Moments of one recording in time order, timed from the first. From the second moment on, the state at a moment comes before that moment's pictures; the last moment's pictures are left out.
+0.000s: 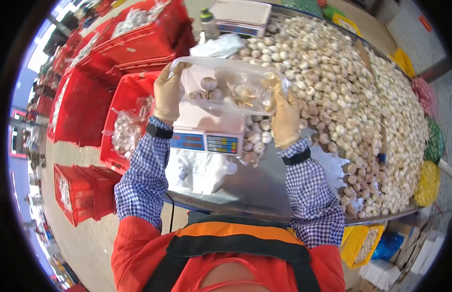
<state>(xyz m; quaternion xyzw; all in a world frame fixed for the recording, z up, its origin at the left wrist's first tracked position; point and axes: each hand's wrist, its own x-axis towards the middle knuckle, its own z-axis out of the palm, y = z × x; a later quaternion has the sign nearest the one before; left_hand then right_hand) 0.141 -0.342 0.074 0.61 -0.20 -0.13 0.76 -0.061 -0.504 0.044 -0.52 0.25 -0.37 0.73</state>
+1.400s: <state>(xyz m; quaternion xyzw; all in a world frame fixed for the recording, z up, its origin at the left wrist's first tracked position) 0.201 -0.224 0.165 0.31 -0.30 -0.44 0.78 -0.025 -0.488 0.152 -0.98 -0.10 -0.02 -0.15</state>
